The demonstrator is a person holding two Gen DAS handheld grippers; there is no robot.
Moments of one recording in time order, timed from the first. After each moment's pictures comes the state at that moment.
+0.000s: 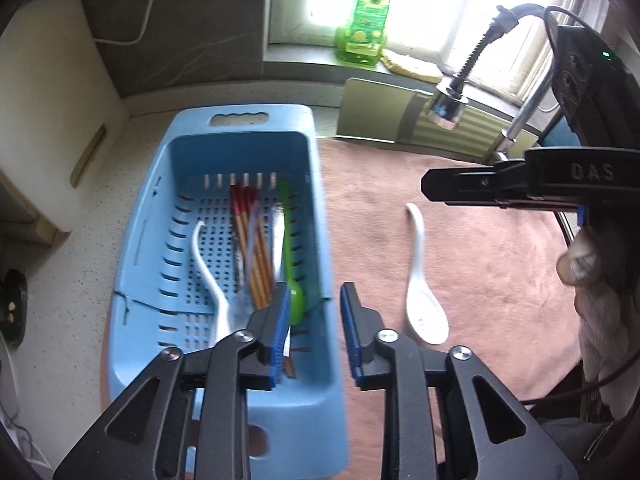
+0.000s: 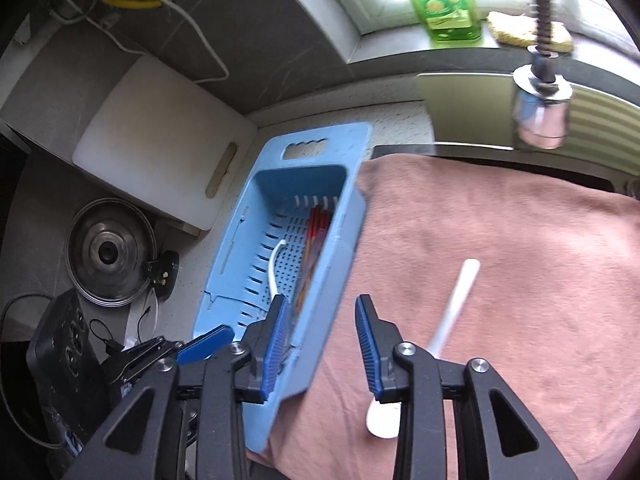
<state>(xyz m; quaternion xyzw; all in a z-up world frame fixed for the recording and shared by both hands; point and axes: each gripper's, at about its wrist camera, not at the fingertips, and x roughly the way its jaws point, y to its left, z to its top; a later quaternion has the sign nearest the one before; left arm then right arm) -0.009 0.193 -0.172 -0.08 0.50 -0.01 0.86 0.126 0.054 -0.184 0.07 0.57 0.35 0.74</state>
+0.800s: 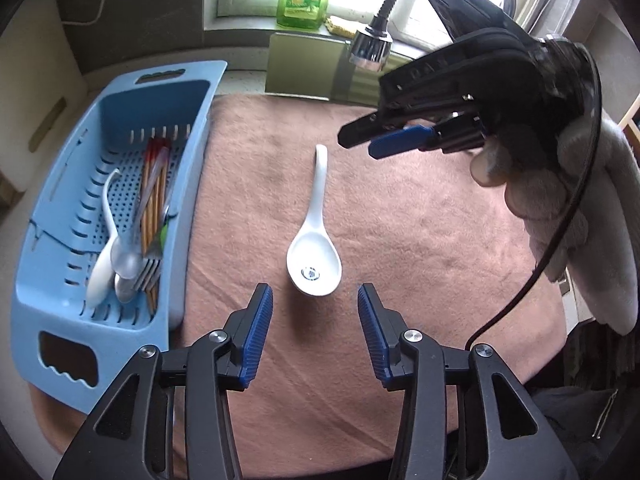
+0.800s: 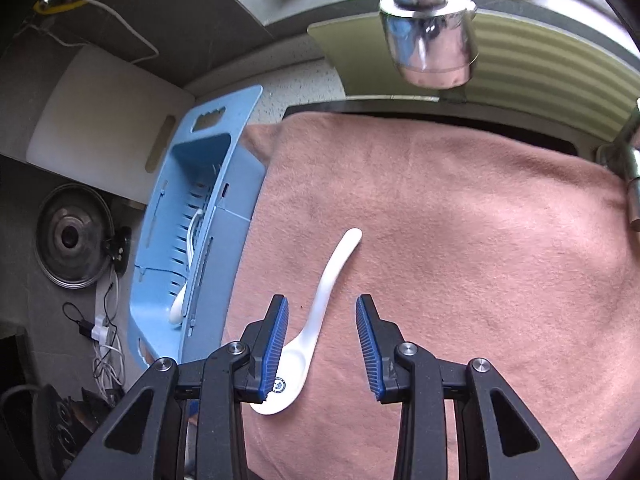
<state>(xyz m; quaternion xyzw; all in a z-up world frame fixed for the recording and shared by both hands) -0.034 0.097 -0.205 -0.11 0.51 -0.03 0.85 0.170 0.008 -0.243 0.04 0.65 0.31 0.69</state>
